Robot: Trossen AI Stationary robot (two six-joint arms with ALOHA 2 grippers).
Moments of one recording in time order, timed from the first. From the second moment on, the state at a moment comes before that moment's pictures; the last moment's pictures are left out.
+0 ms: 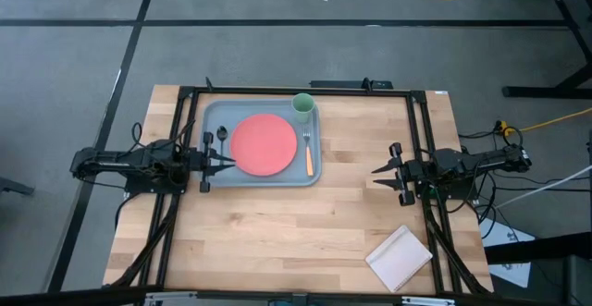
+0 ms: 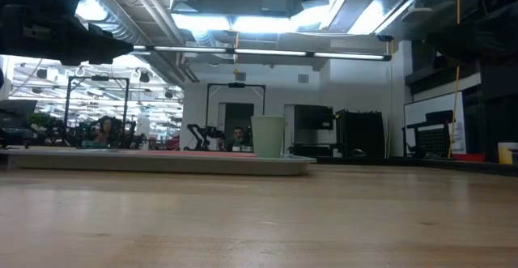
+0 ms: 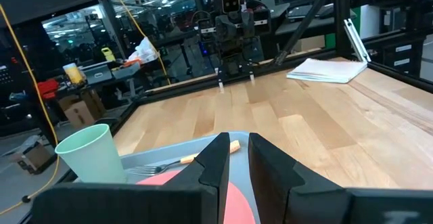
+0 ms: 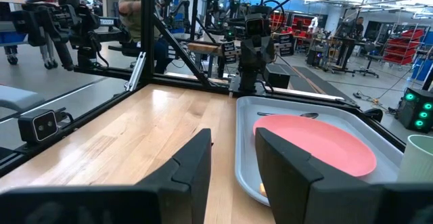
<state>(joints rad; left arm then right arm) 0.00 0.00 0.01 0.01 -0.04 0.24 0.21 0.02 0.01 0.04 0.06 -0.11</state>
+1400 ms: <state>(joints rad) 0.00 0.00 0.01 0.01 -0.04 0.24 0.21 0.09 0.01 0.02 0.01 -0.13</state>
